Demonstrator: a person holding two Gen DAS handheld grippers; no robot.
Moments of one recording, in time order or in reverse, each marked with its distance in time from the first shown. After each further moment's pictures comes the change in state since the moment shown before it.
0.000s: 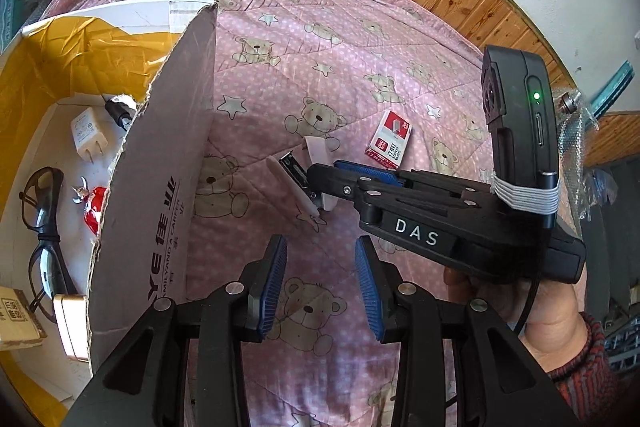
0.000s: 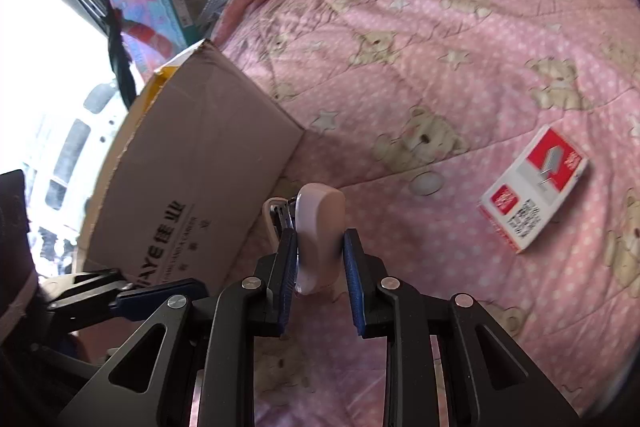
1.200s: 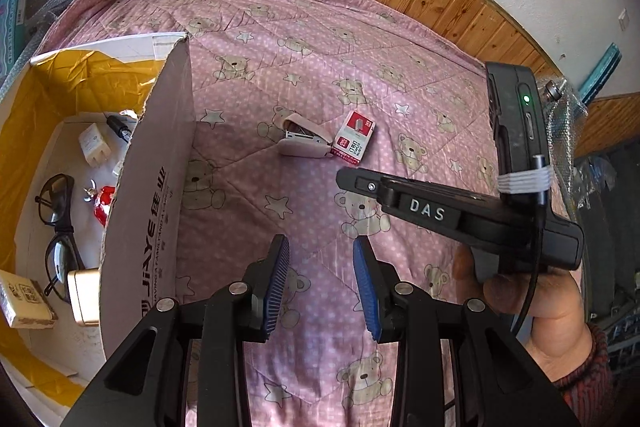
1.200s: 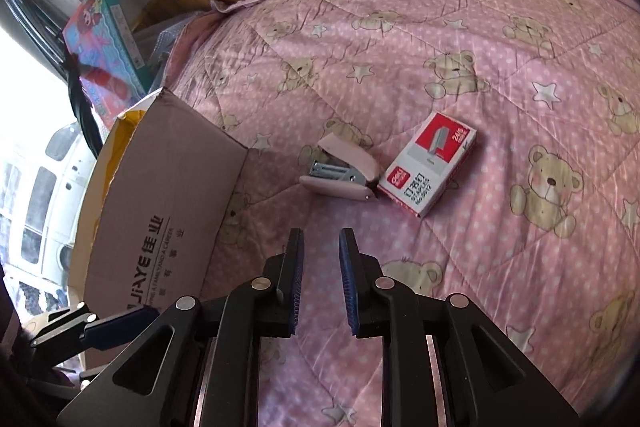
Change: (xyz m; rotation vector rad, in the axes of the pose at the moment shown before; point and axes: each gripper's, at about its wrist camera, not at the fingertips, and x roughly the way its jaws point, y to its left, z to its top) left arm -0.030 -0.035 -0.010 0.053 -0.020 0.002; right arm -0.049 -0.020 -0.007 0.130 -0.094 -0.200
